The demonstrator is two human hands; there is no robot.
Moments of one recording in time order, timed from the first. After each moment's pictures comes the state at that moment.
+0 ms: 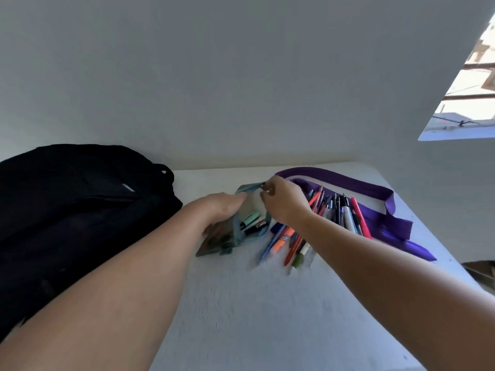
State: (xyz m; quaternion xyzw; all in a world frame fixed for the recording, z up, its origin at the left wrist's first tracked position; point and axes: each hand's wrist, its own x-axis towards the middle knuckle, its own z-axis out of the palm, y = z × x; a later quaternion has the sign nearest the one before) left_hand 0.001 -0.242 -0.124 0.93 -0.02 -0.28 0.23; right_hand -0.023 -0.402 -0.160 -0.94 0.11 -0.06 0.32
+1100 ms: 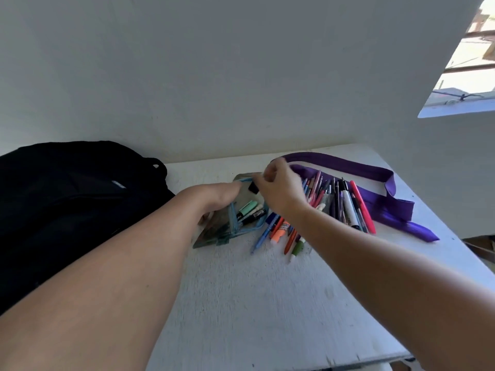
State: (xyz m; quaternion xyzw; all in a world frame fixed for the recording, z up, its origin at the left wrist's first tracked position) left_hand 0.003 -0.249 -0.119 0.92 -0.05 -0.34 0.20; right_hand -0.036 -0.395 -0.163 -0.86 0.13 -0.12 0.47
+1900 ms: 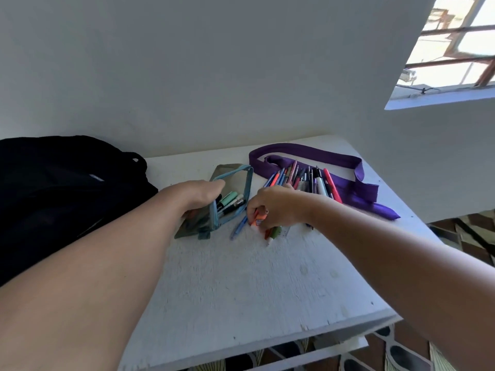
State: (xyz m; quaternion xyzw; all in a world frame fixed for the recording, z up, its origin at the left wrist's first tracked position) left_hand -0.004 -0.246 -0.139 0.94 -0.03 -0.30 0.16; right_hand -0.085 -0.435 -0.157 -0.97 -0.14 0.15 0.11
